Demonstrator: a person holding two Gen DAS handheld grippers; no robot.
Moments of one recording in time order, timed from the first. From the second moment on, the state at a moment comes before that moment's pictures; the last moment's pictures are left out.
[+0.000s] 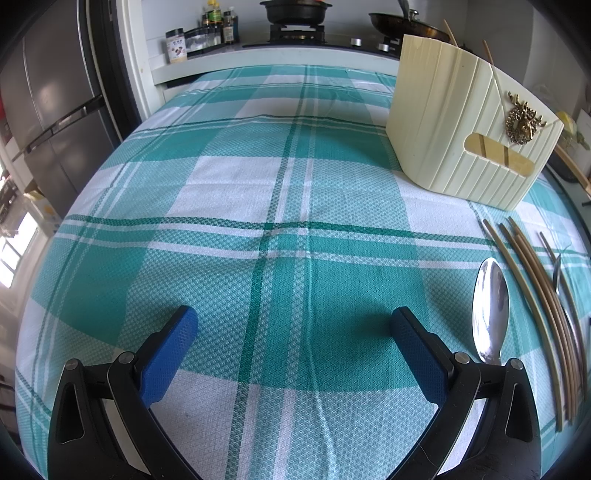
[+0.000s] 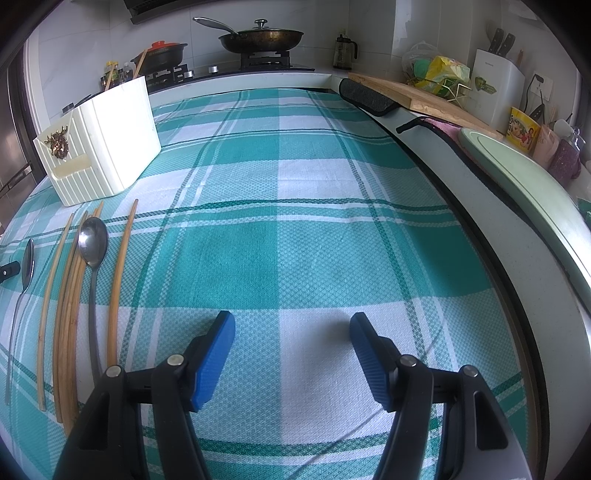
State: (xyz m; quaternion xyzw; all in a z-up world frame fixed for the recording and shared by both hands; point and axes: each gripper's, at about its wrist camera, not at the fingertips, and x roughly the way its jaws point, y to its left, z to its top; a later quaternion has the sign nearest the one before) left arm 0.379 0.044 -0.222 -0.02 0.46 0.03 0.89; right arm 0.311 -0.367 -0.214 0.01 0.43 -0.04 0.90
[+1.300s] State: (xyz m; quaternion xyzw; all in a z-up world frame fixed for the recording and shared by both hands) left arm 0.337 -0.004 -0.185 -0.11 0.47 -0.04 0.88; right arm 0.311 -0.367 -0.214 0.01 0.43 -0.04 0.90
